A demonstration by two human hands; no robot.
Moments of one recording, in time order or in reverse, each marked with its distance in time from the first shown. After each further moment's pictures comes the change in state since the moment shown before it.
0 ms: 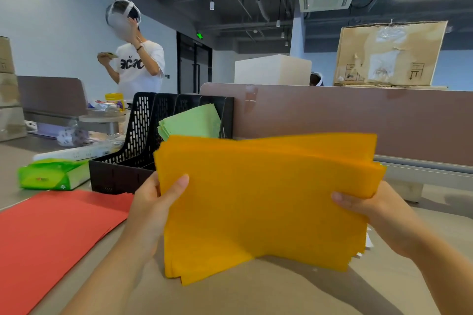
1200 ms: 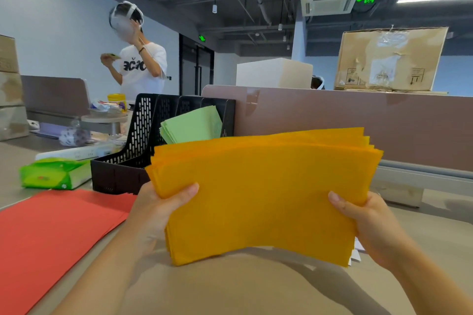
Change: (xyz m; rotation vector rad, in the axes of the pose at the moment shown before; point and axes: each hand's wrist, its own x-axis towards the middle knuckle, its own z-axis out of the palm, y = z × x) left_hand -0.001 0.010 -0.001 0.016 -0.121 -0.010; right_hand -0.003 0.013 0.019 0.152 0.088 0.043
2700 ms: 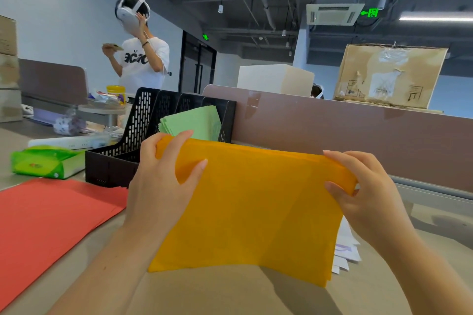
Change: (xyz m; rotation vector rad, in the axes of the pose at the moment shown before) left_hand 0.003 0.022 0.025 1.031 0.376 0.397; right_hand 0.007 -0.046 0.009 -1.057 0.291 -0.480
